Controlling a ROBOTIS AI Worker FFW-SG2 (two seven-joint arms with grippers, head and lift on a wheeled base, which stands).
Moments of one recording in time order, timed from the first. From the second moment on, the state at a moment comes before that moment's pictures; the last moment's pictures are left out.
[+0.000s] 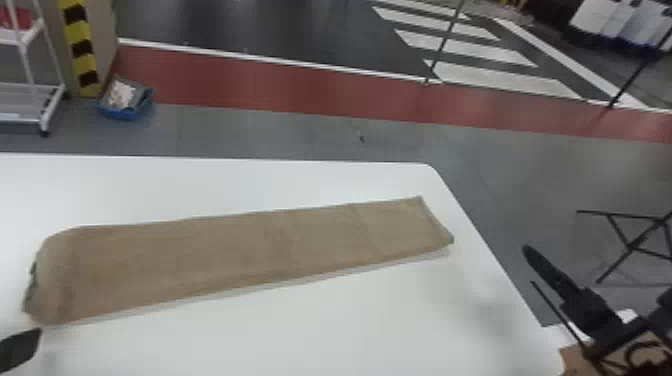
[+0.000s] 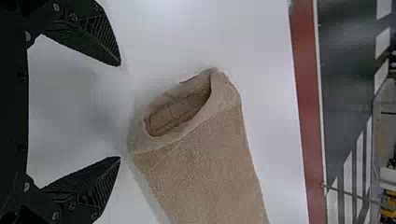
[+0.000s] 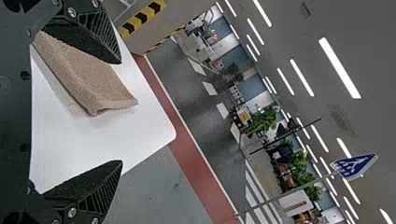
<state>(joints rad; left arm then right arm) 0.23 0.22 0.14 -2.09 -0.10 1.06 -0.63 0.22 -0.23 -0.90 -1.66 -0.63 0.57 0.69</state>
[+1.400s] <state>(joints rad) -0.03 0.08 0.08 -1.99 0.09 1.21 -0.38 0.21 -0.26 -0.91 -1.57 -0.60 0.52 0.71</state>
